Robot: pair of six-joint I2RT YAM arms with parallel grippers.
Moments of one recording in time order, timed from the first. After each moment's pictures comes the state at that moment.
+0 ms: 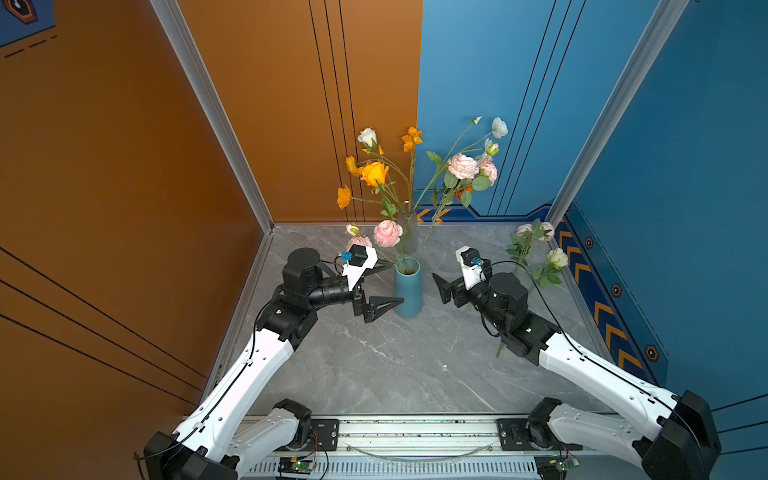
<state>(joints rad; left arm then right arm) -0.39 1.03 0.98 -0.09 0.95 0.08 0.63 1.09 0.78 0.11 0.19 -0.02</state>
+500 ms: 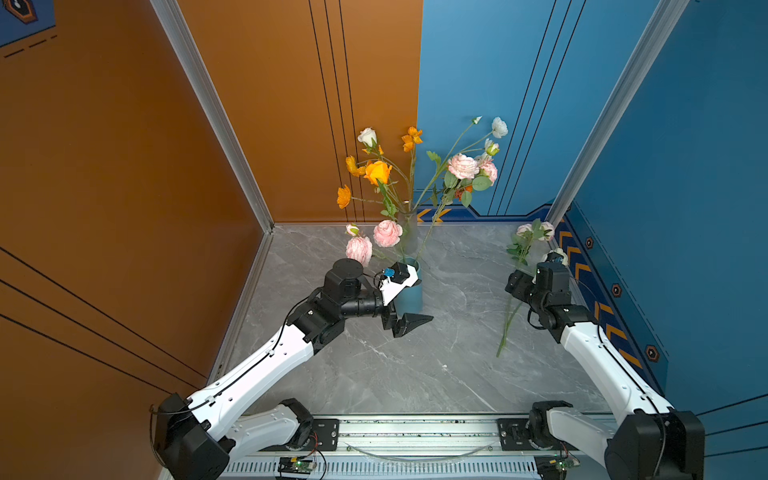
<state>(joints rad) -0.68 1.13 0.98 -0.13 0.66 0.16 0.02 1.13 0.78 -0.32 0.14 0.48</state>
